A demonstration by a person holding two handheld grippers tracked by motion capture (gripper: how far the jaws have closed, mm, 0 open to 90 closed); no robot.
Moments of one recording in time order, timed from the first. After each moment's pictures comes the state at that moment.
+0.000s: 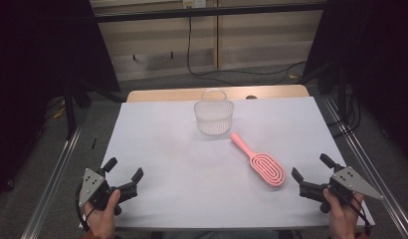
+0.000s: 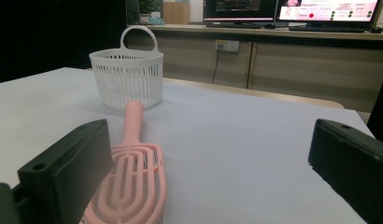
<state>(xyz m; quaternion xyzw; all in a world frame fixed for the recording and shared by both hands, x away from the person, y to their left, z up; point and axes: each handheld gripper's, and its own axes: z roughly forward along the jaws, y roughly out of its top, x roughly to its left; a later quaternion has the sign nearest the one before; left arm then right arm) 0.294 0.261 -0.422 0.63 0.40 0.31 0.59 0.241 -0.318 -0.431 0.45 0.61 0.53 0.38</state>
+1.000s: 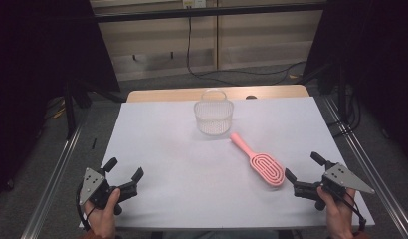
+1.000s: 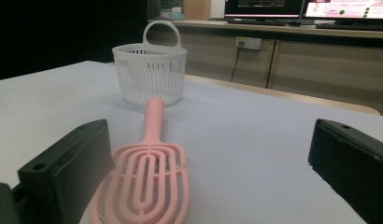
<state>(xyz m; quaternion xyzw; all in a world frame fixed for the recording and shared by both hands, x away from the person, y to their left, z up) 0.295 0.262 -0.424 0.63 0.40 0.31 0.59 0.252 -0.307 -0.431 0.42 0.64 0.54 0.36</state>
